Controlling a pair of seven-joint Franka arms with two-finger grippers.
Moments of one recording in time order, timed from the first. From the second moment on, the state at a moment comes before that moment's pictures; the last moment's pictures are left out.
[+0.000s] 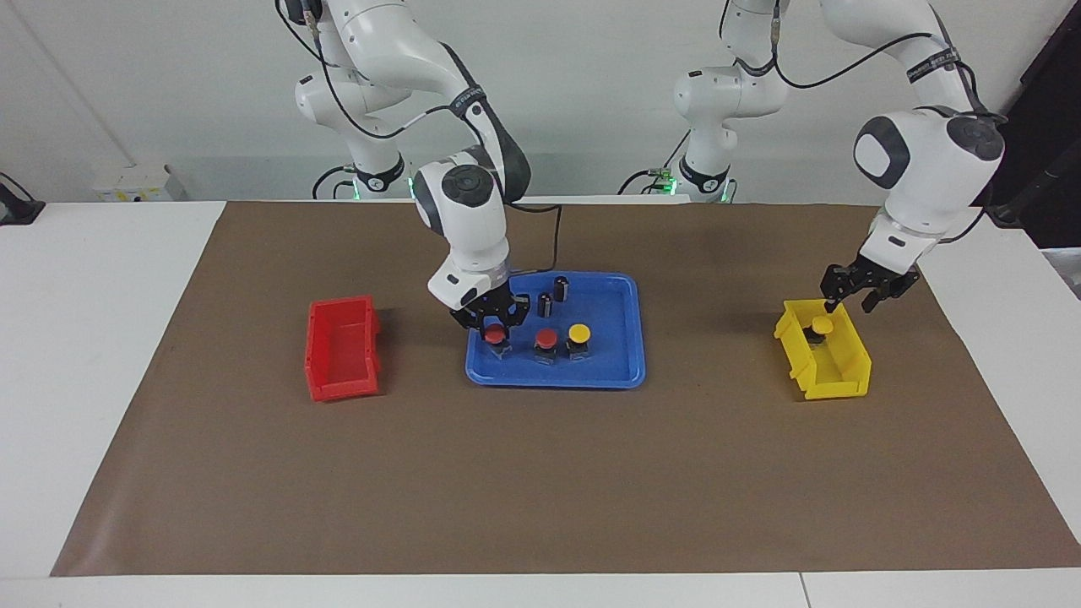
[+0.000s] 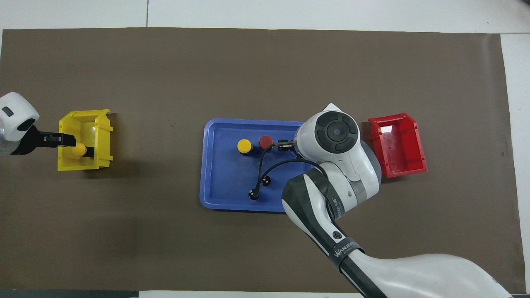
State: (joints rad) left arm -0.03 -0.02 0.11 -2.15 0.00 2.19 0.18; right arm 0.49 0.25 0.00 -1.97 0.01 2.30 0.48
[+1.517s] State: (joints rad) left arm -0.05 0.10 0.10 -1.89 0.00 1.98 0.18; right arm -0.05 0.01 -0.02 -1.52 0.01 1.48 0.05
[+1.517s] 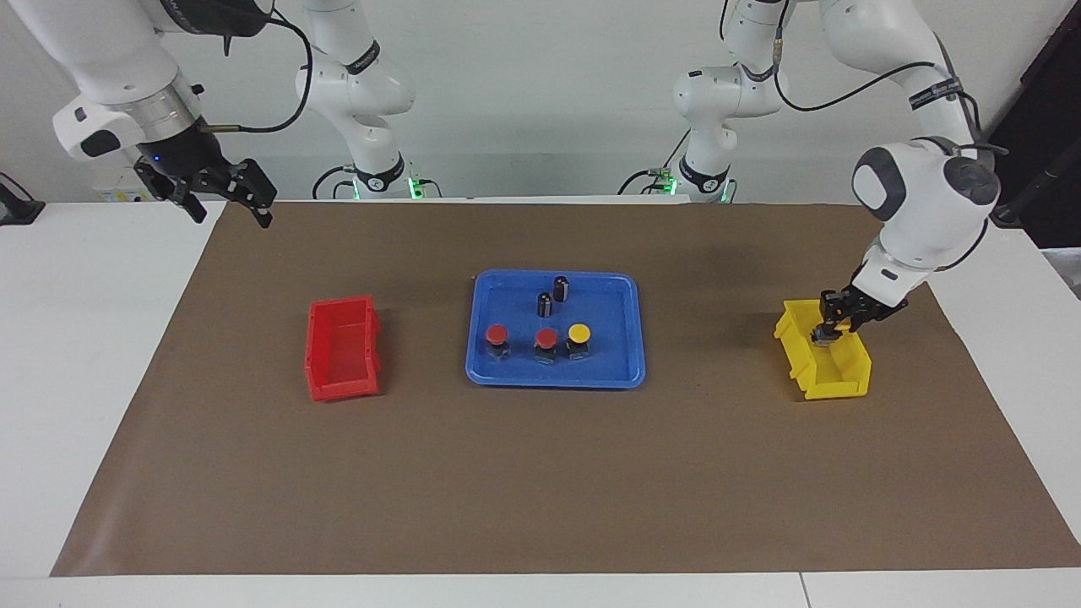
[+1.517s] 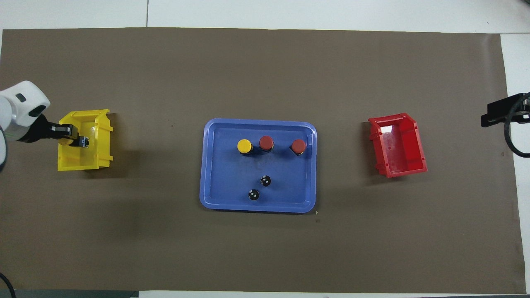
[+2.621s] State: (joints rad) left arm -0.59 0.22 0.08 -1.82 -0.01 2.08 -0.48; right arm -0.05 0.01 -0.06 -1.56 0.01 1.49 0.02
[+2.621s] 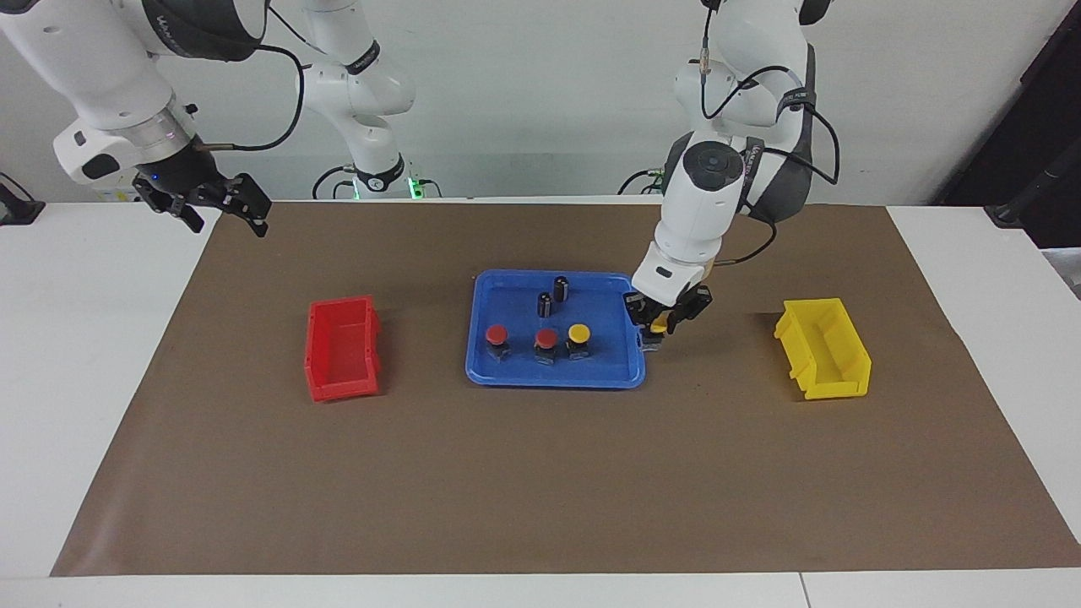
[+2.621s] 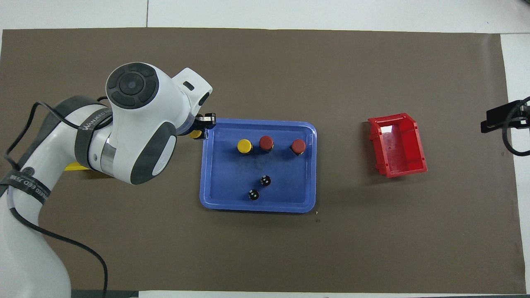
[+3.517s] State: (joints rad) left arm -0.66 0.28 0.07 -1.92 -0.02 2.26 -0.48; right arm -0.05 0.01 -0.06 -1.56 0.01 1.49 0.02
